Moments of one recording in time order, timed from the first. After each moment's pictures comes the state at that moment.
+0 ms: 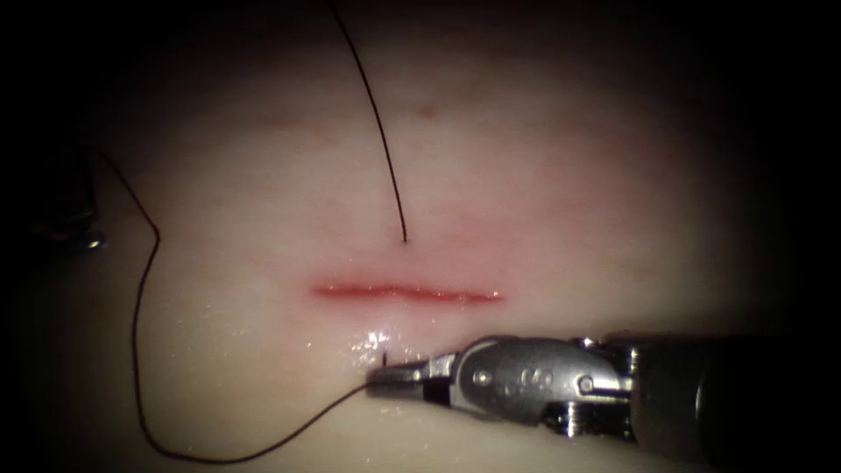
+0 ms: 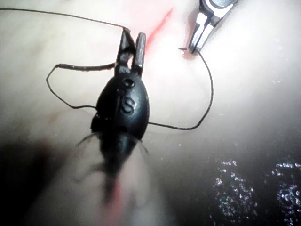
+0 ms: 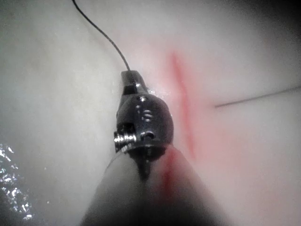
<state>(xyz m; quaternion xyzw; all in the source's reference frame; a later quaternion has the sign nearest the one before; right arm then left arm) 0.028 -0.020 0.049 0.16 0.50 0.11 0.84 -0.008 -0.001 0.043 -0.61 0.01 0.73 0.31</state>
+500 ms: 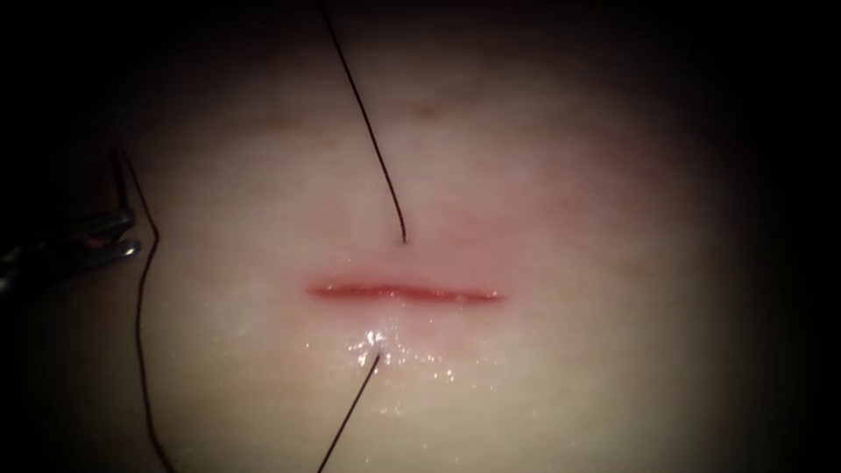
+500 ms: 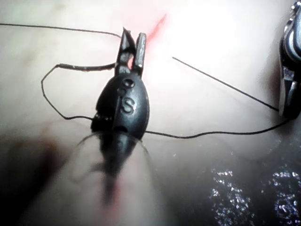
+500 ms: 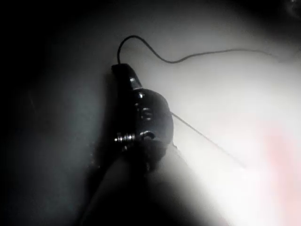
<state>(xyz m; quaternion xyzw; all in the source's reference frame) 0.036 -0.028 0.037 0.20 0.58 0.08 0.79 -0.010 -0.001 0.043 -0.61 0.01 0.73 0.30</state>
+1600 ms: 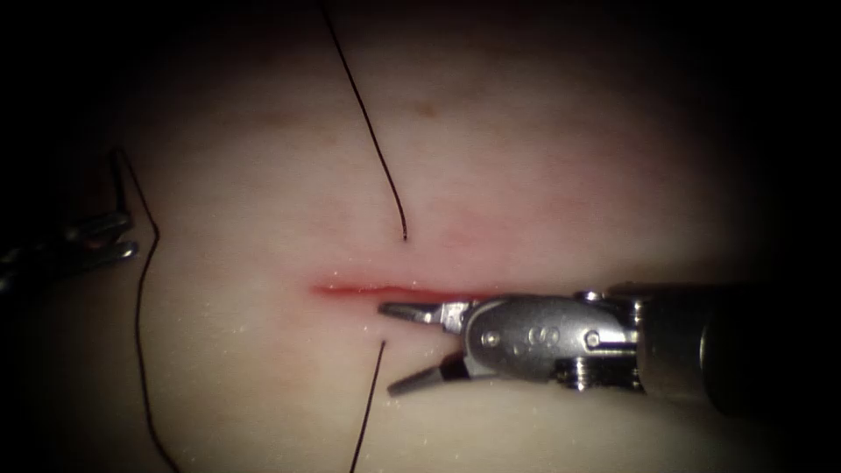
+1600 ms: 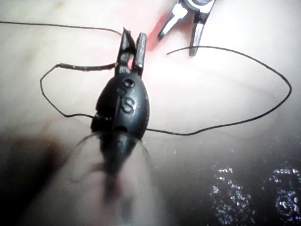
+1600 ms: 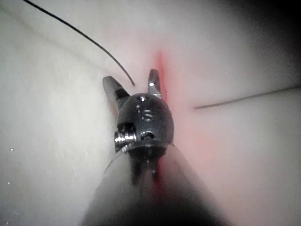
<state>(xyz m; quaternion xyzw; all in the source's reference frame) 0.027 -0.015 0.052 0.08 0.55 0.08 0.83 -0.009 -0.001 0.043 -0.61 0.01 0.73 0.29</state>
